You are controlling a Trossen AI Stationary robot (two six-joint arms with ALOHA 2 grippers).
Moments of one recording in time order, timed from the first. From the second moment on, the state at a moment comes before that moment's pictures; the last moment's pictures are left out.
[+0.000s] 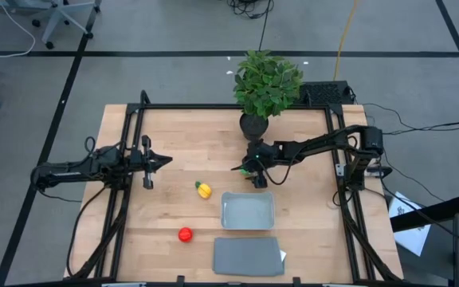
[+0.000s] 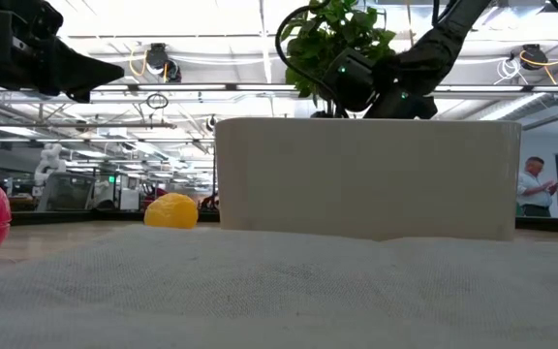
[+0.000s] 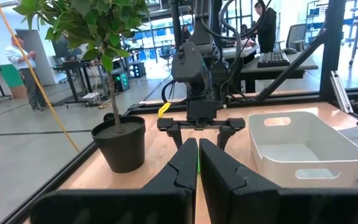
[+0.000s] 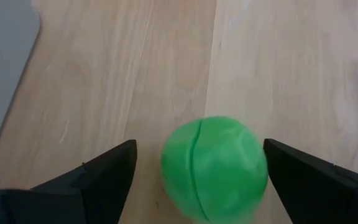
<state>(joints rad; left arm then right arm) 0.07 0.04 0.10 -0.03 -0.05 0.13 -0.17 1.78 0.87 0.00 -0.11 -0.31</state>
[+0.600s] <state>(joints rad) 0.07 0.04 0.10 -0.03 -0.05 0.13 -0.17 1.78 0.87 0.00 -0.11 -0.33</state>
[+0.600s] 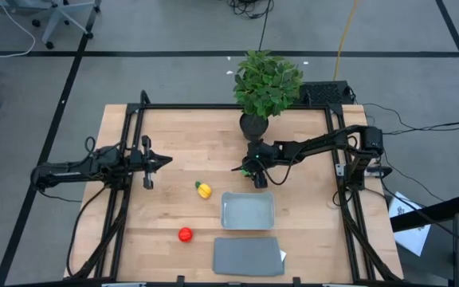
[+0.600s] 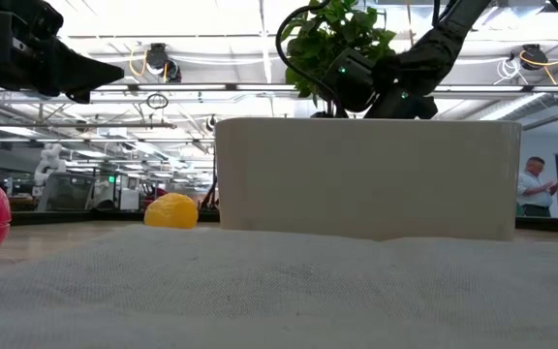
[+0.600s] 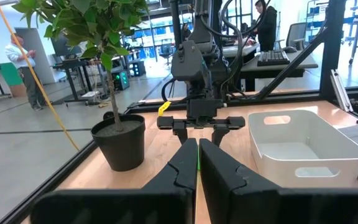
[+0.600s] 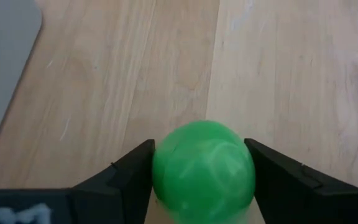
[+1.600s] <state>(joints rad) 0.07 0.04 0.10 -0.03 -0.05 0.12 -0.15 1.68 1.01 -0.18 -0.11 -0.36</state>
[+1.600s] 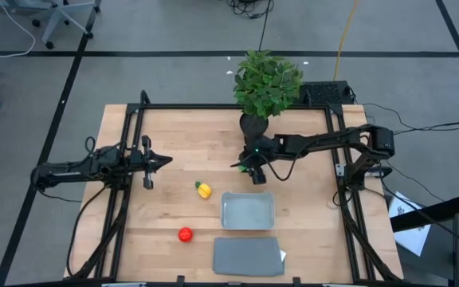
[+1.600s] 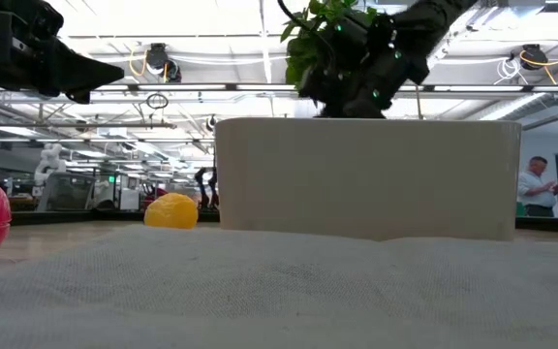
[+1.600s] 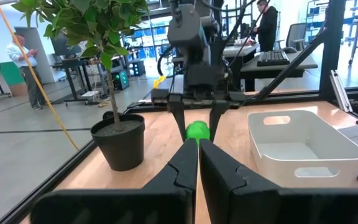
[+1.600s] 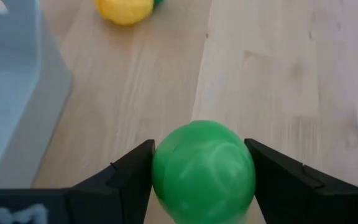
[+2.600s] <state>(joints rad) 0.07 0.04 0.09 -0.03 -0.05 0.11 -0.07 1.62 1.17 -0.34 -0.27 -0.32</state>
